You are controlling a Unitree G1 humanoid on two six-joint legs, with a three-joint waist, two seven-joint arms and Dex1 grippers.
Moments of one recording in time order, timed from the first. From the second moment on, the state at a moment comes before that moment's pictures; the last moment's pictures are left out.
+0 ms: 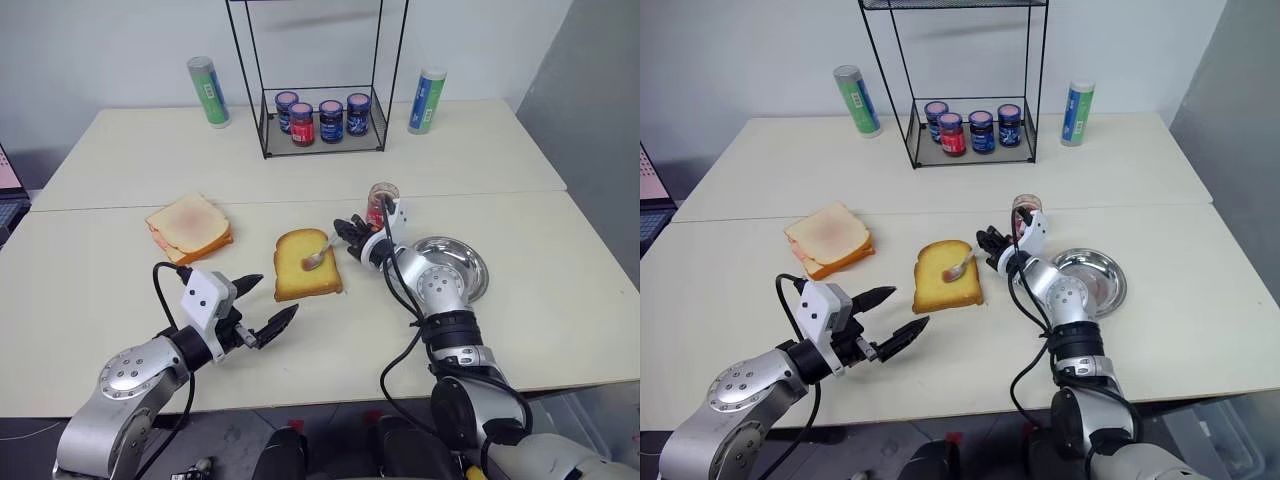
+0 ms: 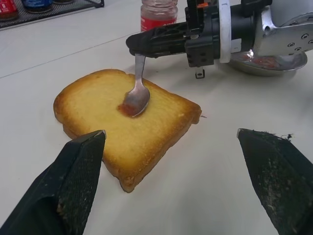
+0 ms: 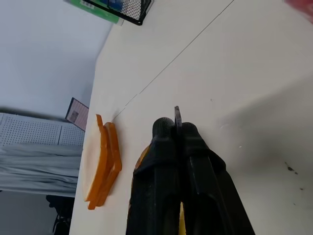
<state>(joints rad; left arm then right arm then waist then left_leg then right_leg) 0.15 0.56 0.16 -0.59 -0.49 0.51 -0.62 -0.77 0.13 -0.23 0.47 0.87 0.69 0.00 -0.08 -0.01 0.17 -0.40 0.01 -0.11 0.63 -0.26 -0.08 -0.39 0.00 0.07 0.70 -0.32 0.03</state>
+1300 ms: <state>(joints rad) 0.14 0.57 0.16 -0.59 -0.49 0.51 -0.62 -0.82 0.13 -0.08 0.53 0.80 0.58 0.12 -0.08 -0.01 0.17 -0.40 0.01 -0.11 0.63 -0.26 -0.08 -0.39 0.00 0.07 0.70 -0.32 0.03</state>
